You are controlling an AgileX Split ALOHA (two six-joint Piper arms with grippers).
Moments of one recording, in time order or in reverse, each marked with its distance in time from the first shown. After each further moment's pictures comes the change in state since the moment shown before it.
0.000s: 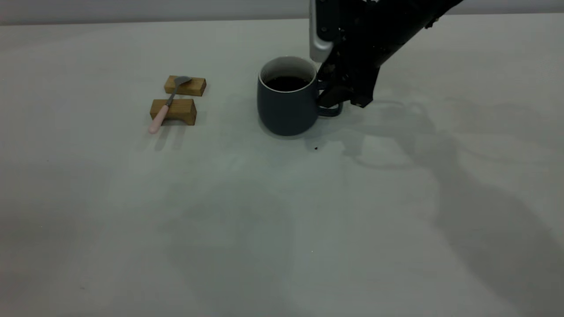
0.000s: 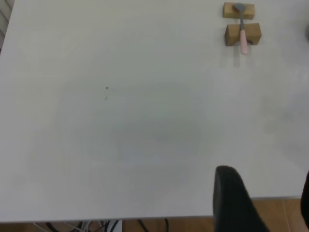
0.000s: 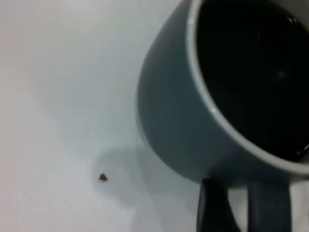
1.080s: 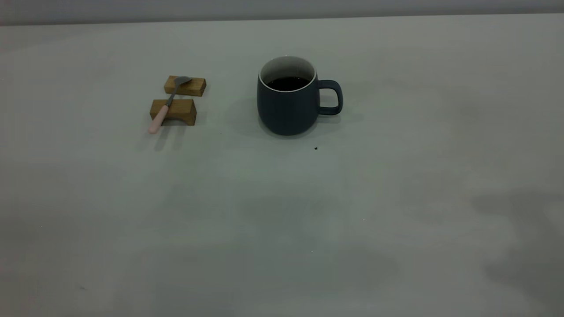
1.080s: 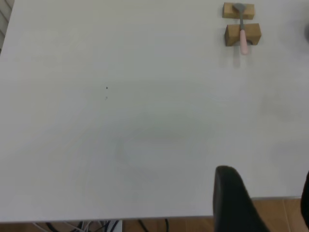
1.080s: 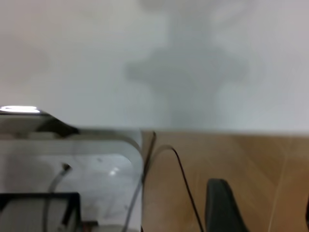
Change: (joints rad) left arm 0.000 0.000 0.000 0.000 0.000 0.000; right arm -0.117 -1.253 0.743 -1.058 0.696 2.255
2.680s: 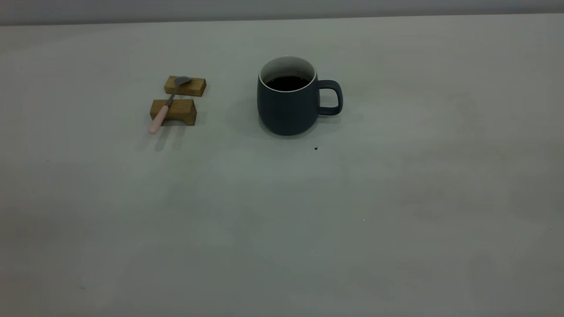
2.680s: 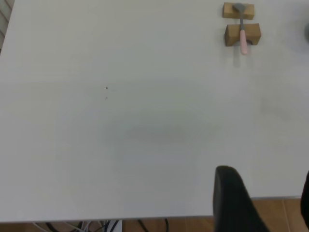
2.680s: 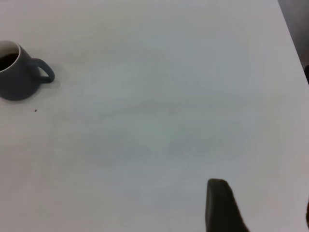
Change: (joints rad) left arm 0.000 0.000 0.000 0.000 0.000 0.000; right arm -0.086 -1.212 0.375 -0.019 -0.029 -0.004
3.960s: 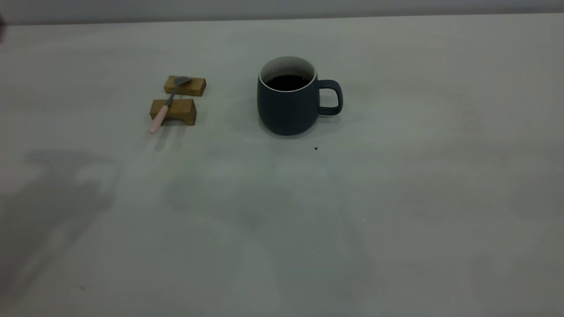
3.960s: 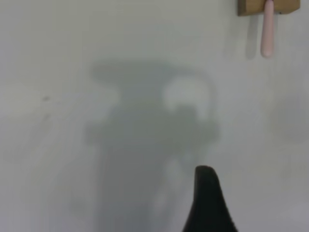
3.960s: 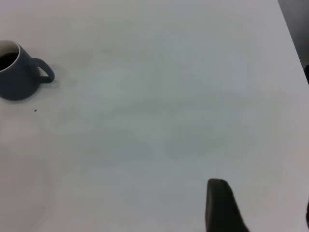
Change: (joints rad) left arm -0.077 1.570 -0.435 -0.007 -0.570 -0.101; right arm 0.000 0.000 0.000 0.000 0.000 -0.001
